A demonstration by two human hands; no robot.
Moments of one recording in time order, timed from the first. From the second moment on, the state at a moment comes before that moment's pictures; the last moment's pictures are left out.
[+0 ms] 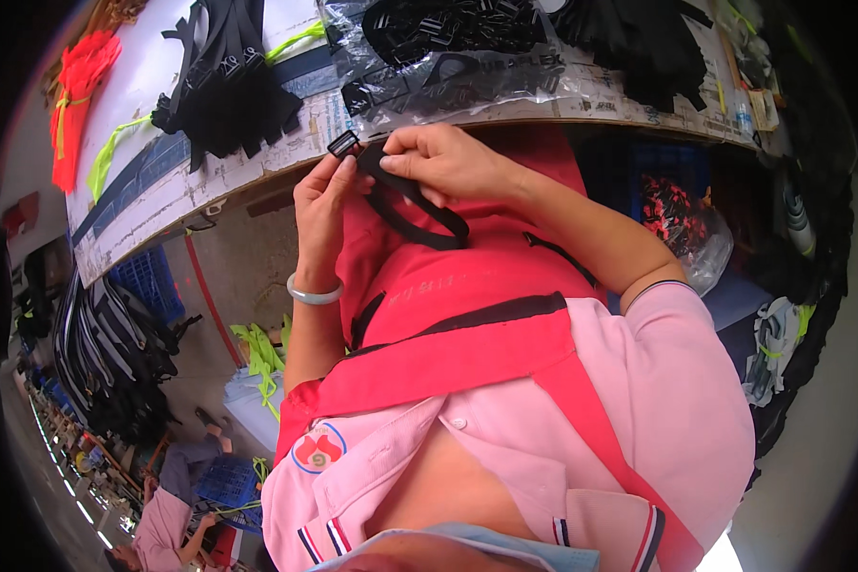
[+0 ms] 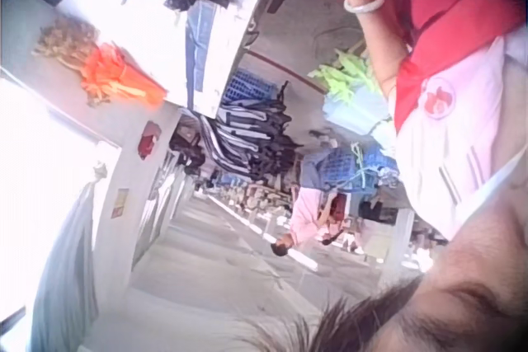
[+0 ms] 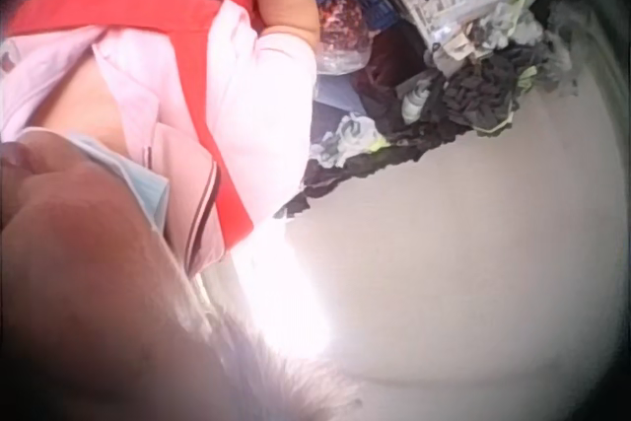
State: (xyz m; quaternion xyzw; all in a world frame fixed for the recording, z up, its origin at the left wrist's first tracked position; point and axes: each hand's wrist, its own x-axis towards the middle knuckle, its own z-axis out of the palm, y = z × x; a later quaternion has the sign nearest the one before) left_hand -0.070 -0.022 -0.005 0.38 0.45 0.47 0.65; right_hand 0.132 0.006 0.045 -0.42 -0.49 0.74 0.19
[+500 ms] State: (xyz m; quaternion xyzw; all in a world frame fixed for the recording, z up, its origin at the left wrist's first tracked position) left_hand -0.058 -0.030 -0.016 0.65 0.51 0.48 0.29; right_hand 0.111 0.009 0.017 -0.41 -0.39 0.75 0.34
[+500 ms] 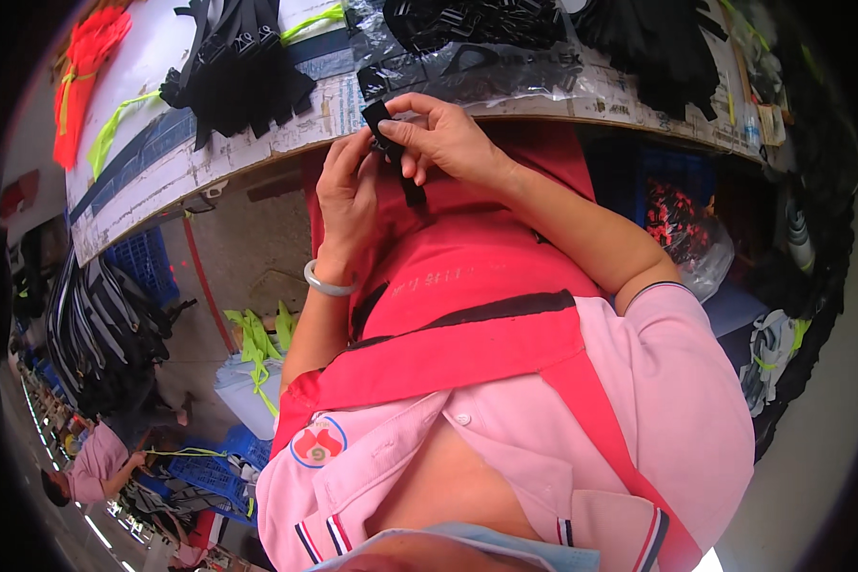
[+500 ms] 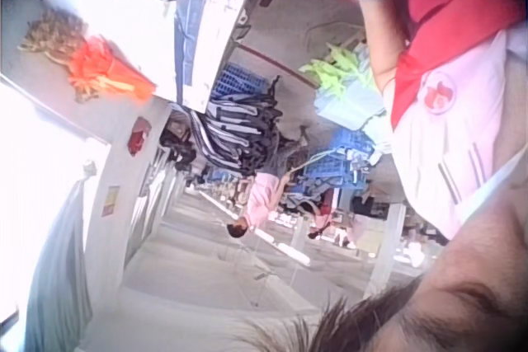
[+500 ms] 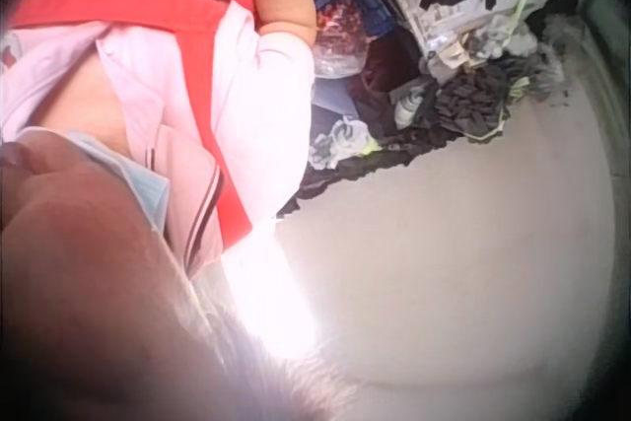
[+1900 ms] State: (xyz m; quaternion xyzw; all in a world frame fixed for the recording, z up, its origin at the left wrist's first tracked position) left_hand -0.069 -0.039 -0.010 0.45 0.47 0.58 0.49; right_hand 0.103 0.023 0.003 -0.37 -0.39 0.82 0.21
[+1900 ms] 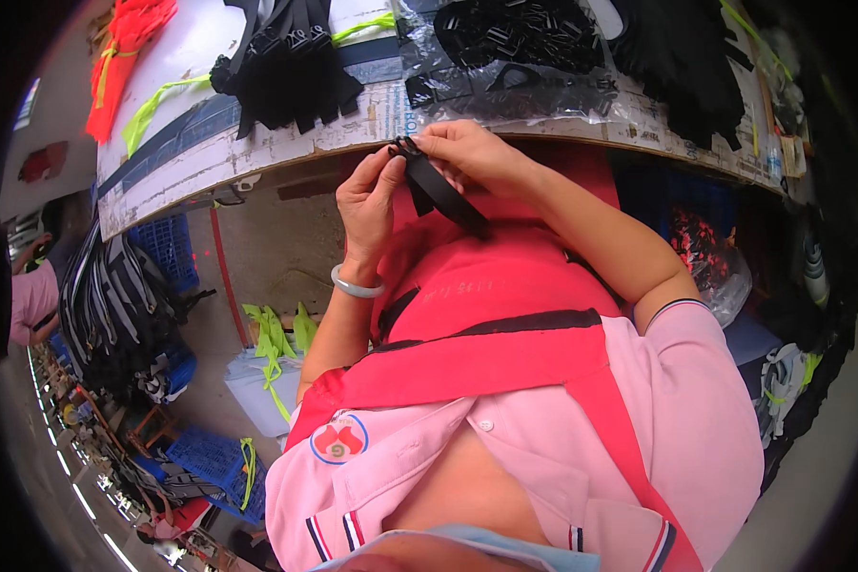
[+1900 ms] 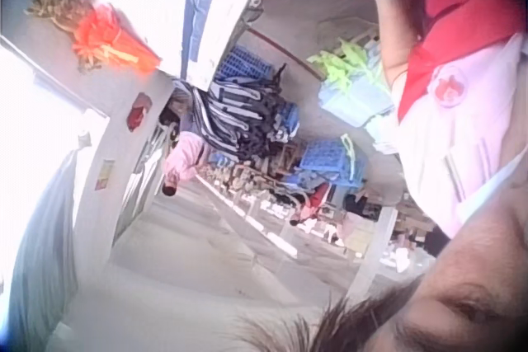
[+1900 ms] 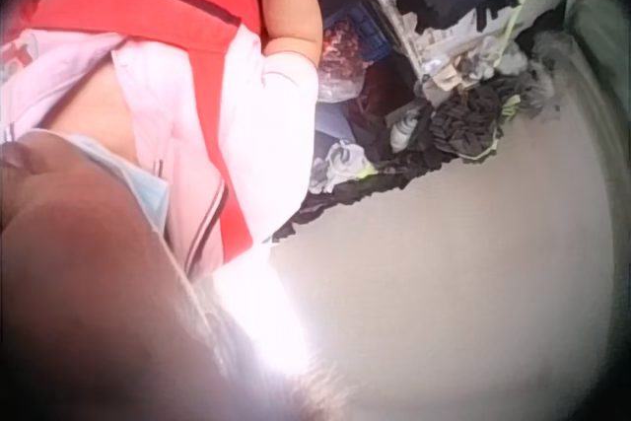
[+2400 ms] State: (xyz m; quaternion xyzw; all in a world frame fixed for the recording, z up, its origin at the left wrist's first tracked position) left_hand -0.214 -0.003 0.121 0.48 0.35 0.61 0.53; right_hand 0.083 0.229 0.183 -0.38 -0.67 0.33 0.55
